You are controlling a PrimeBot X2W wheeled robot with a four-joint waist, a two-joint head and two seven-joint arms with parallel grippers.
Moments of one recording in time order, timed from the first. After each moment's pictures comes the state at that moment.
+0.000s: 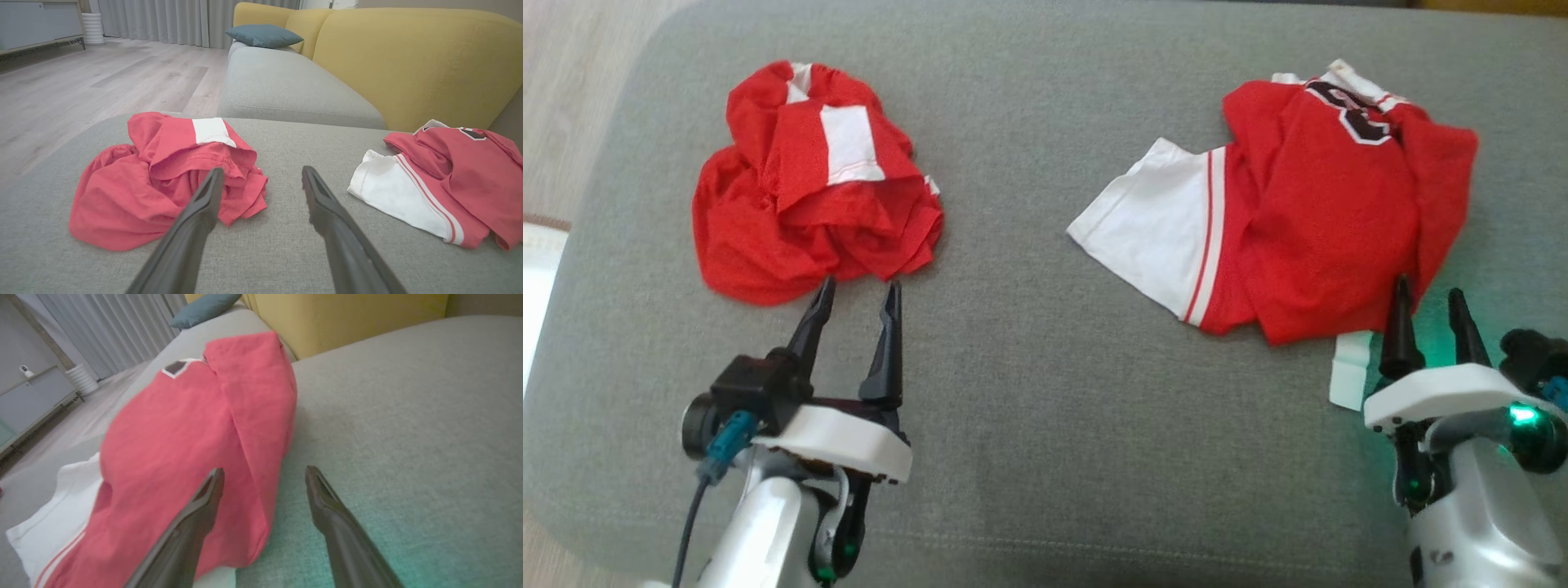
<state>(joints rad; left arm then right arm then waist) -0.16 0.13 -0.31 0.19 -0.29 0.05 -0.25 -0.34 -0.04 -0.20 0.68 0.24 0.13 -0.23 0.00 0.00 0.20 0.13</state>
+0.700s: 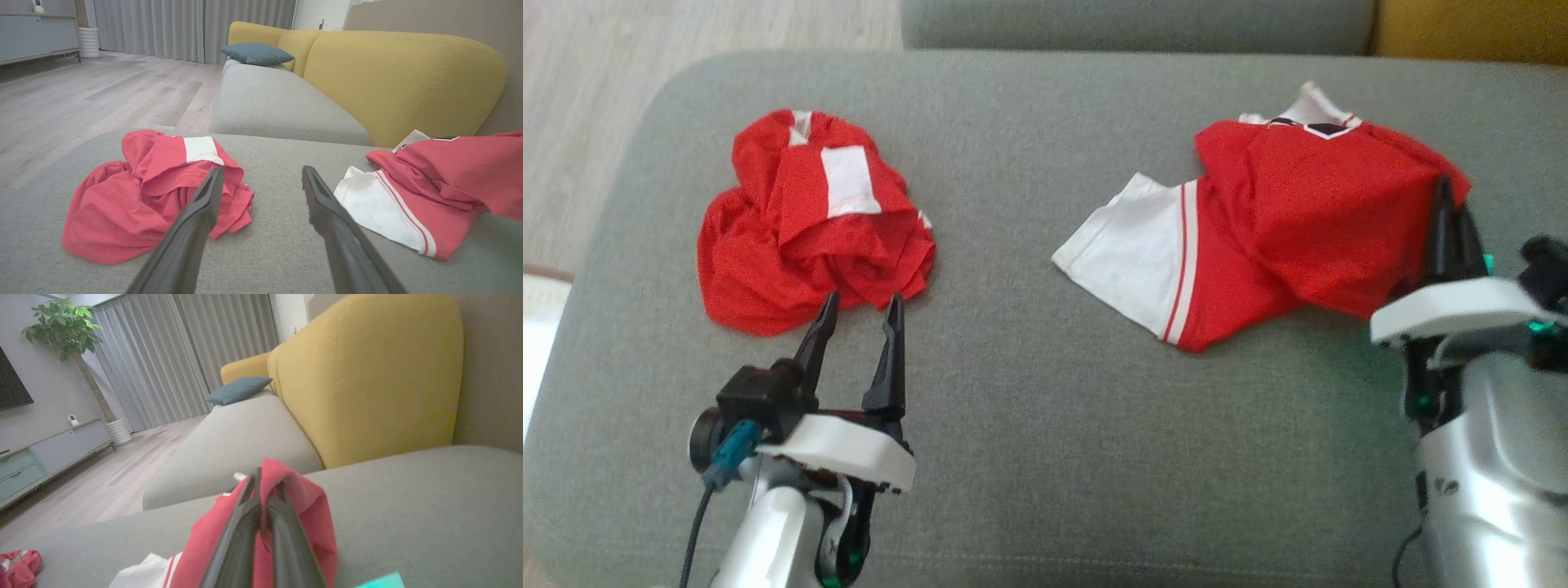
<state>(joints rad) -0.14 0.08 -0.26 0.23 -0.26 0.01 -0.25 -0.47 -0.05 -0.19 0.63 0.19 0.13 -0.24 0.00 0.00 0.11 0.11</state>
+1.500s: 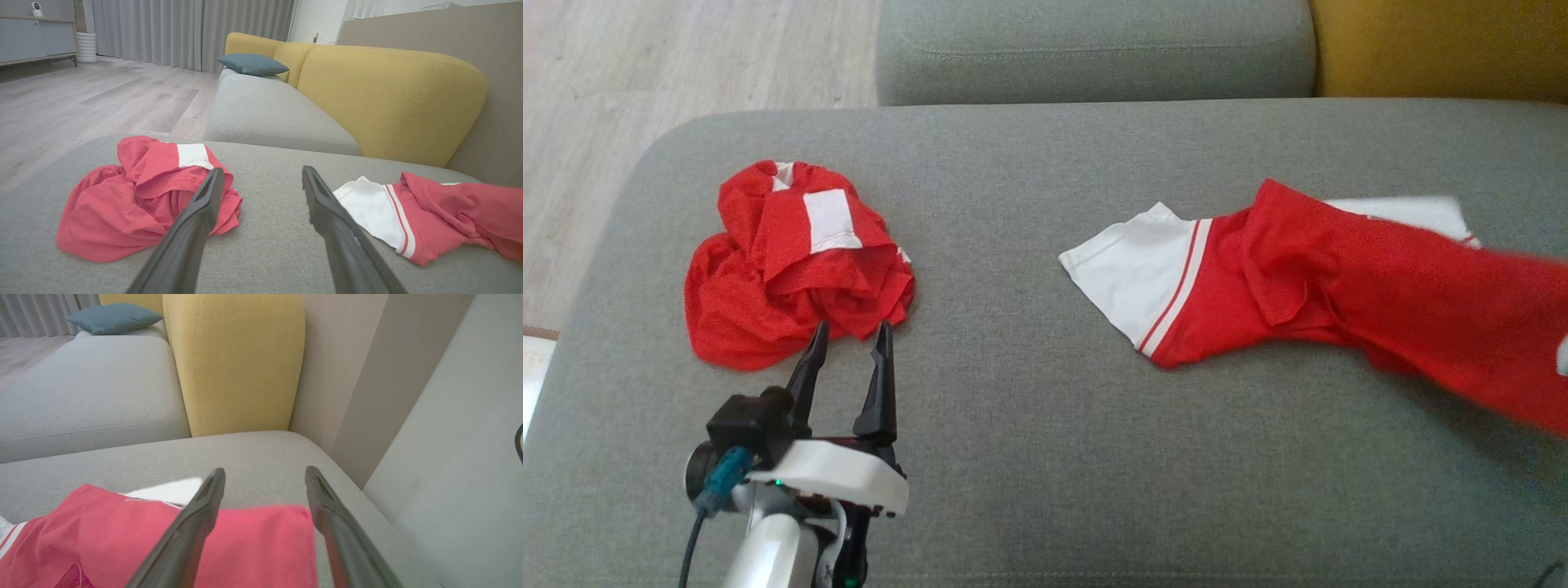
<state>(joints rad) -0.08 0.05 -0.21 0.23 -0.26 0.00 -0.25 -0.35 -0.13 -0.51 0.23 -0.15 0.13 0.35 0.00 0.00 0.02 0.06</state>
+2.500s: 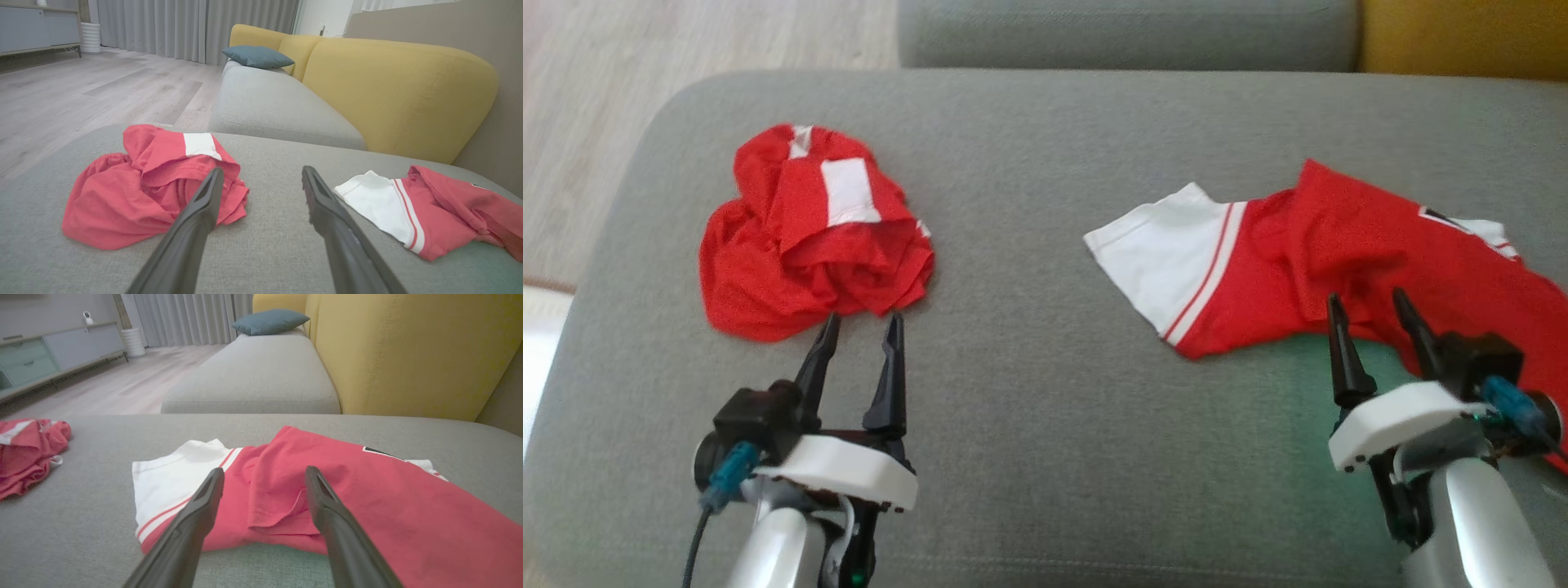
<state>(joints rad) -0.08 0.05 -0.23 0.20 -0.26 -0.01 -0.25 -0.15 -0.05 -0.05 0.28 0.07 0.13 -0.02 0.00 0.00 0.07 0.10</state>
